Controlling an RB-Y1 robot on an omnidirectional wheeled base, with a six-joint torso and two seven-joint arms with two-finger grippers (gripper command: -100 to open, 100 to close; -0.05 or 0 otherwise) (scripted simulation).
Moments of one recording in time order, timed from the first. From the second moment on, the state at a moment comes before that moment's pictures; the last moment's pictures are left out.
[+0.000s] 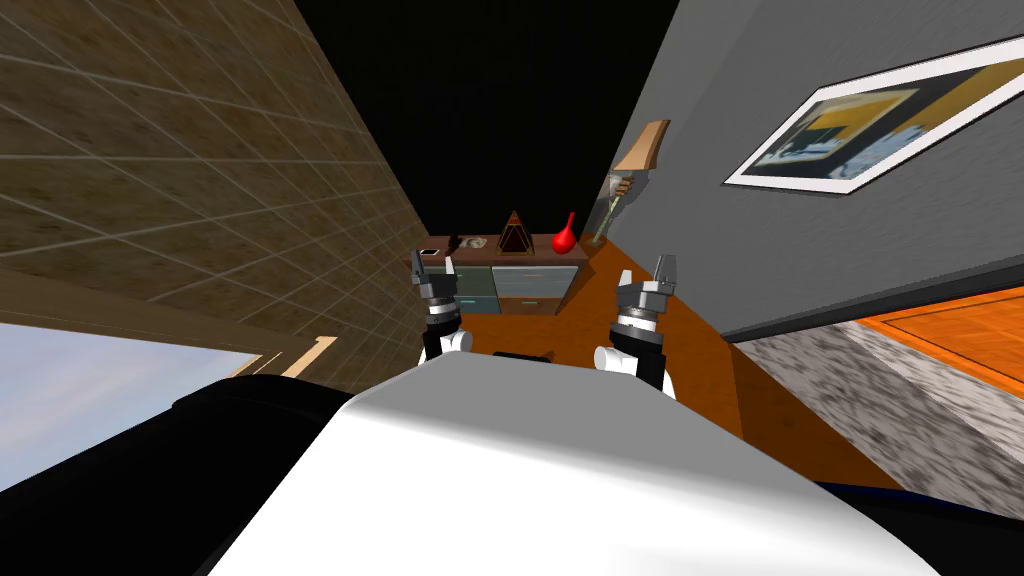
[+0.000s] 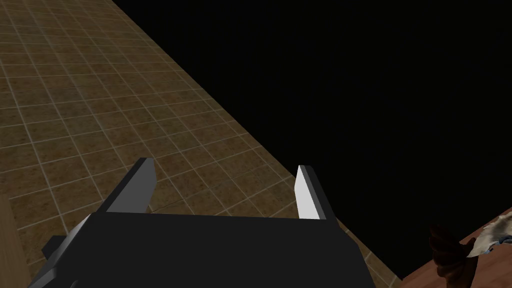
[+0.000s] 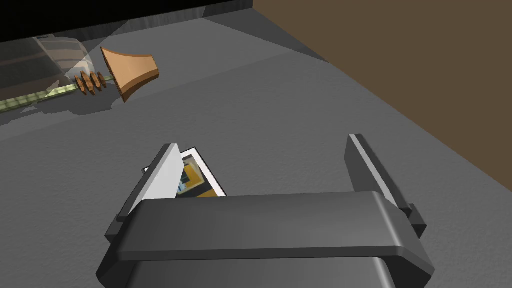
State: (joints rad) left arm 0.48 -0.04 -0.06 -2.24 0.12 -0.60 0.17; right arm 0.49 0.05 -0.03 -2.28 0.03 -0.37 -0.04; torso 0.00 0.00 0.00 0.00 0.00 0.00
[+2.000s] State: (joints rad) left arm 0.49 0.15 -0.06 -2.08 0.12 -0.63 0.24; right arm 0.49 0.05 -0.03 -2.28 0.03 -0.37 -0.04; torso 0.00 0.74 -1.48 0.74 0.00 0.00
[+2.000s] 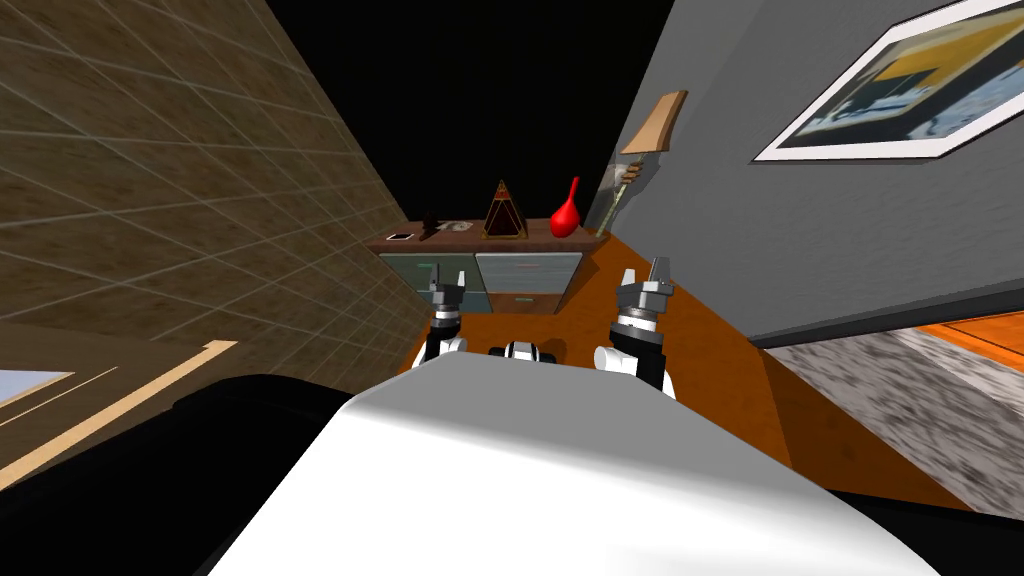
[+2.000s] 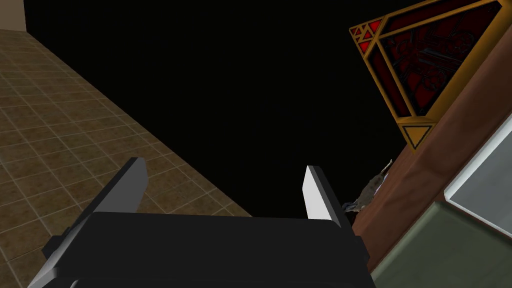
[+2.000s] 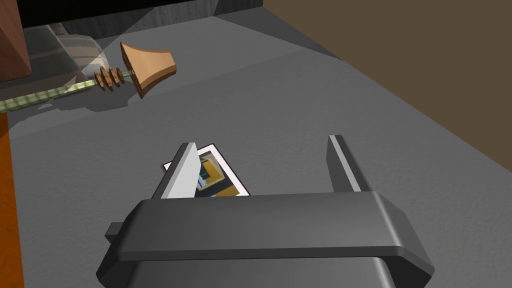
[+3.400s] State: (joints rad) left arm 0.47 0.13 -0.05 -1.74 0.14 -0.69 0.38; right arm 0.49 0.05 -0.03 -2.28 0.03 -0.37 -0.04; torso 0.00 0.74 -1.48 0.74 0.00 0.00
